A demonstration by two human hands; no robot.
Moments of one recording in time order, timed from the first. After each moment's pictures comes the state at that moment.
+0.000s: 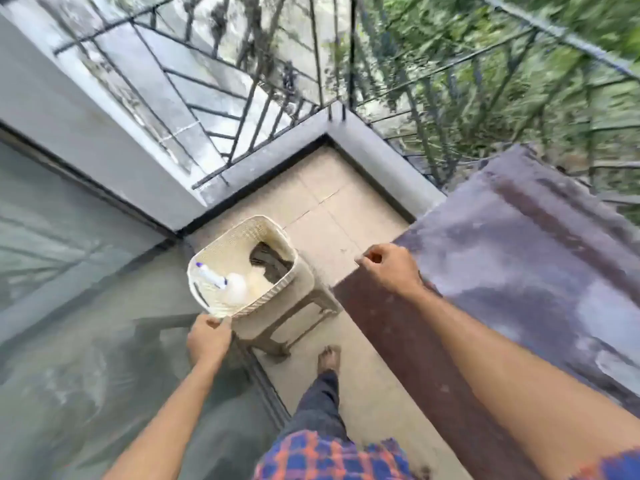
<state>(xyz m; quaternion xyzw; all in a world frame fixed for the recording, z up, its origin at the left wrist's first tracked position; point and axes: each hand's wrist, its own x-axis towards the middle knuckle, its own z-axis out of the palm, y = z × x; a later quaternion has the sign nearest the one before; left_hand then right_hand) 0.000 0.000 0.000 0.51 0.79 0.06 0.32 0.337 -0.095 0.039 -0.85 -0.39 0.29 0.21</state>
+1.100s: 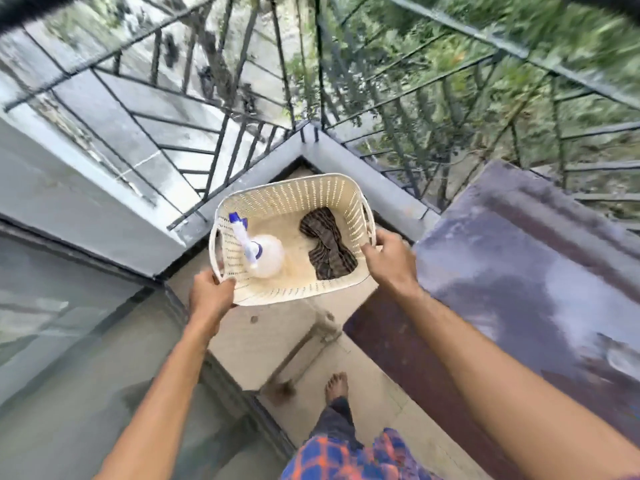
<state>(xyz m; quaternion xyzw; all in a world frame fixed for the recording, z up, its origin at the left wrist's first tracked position) 0.083 0.150 0.065 0.59 0.64 0.13 0.46 0.334 -0.023 0.078 -0.88 -0.23 0.23 0.35</state>
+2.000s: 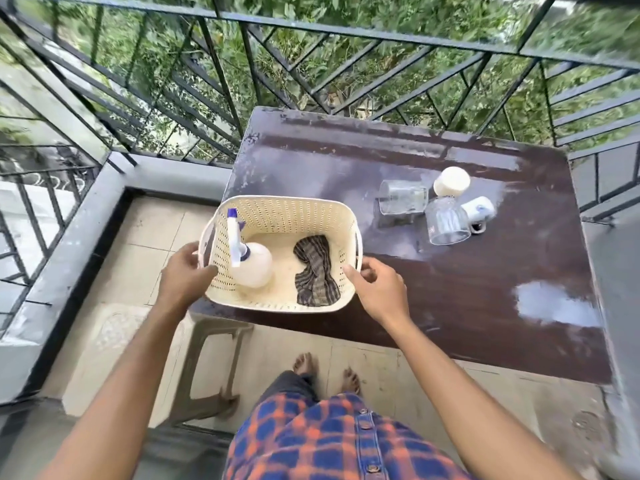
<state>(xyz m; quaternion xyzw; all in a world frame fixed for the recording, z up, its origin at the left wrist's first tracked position) 0.230 -0.075 0.085 0.80 0.37 -0.04 0.47 0.279 -0.404 0.061 -0.90 0.07 0.15 0.41</state>
